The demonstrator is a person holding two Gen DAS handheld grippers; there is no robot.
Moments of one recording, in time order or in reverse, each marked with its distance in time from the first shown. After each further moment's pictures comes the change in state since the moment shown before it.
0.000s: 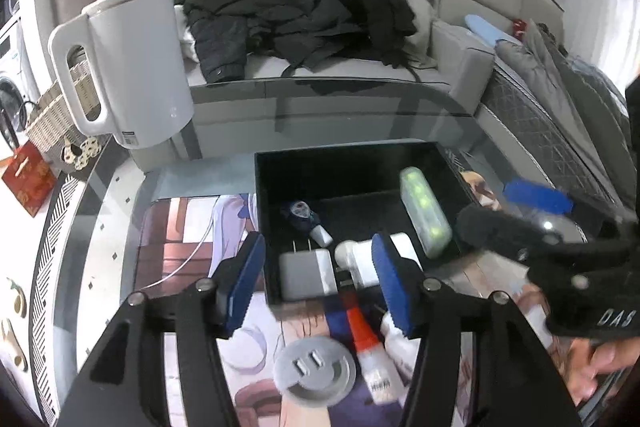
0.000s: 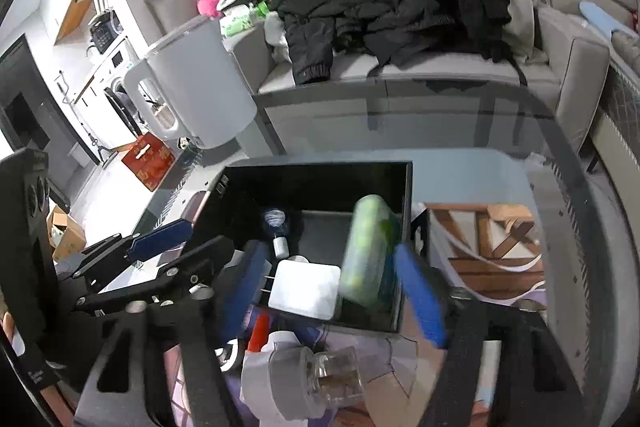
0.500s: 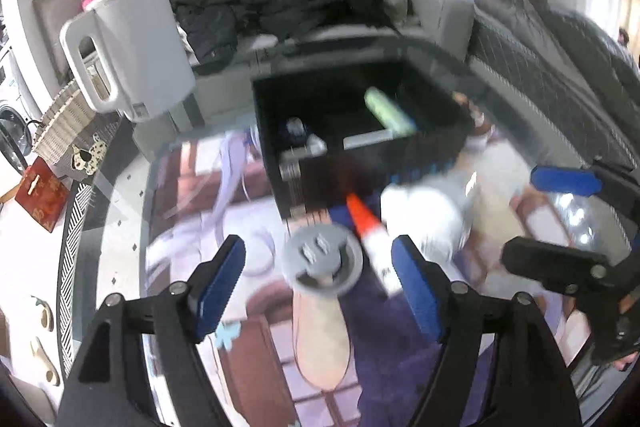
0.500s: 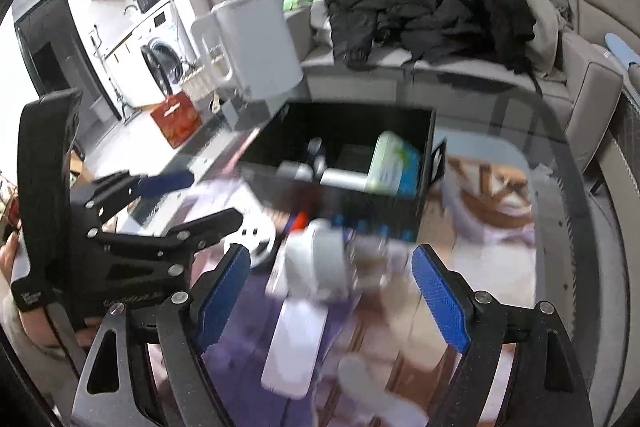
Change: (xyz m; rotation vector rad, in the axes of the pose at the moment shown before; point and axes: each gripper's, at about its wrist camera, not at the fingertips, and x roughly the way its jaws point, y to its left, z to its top) left arm -0.020 -0.010 -0.066 0.138 0.089 0.043; right arm -0.055 0.029 -0.082 -0.123 0.077 0.045
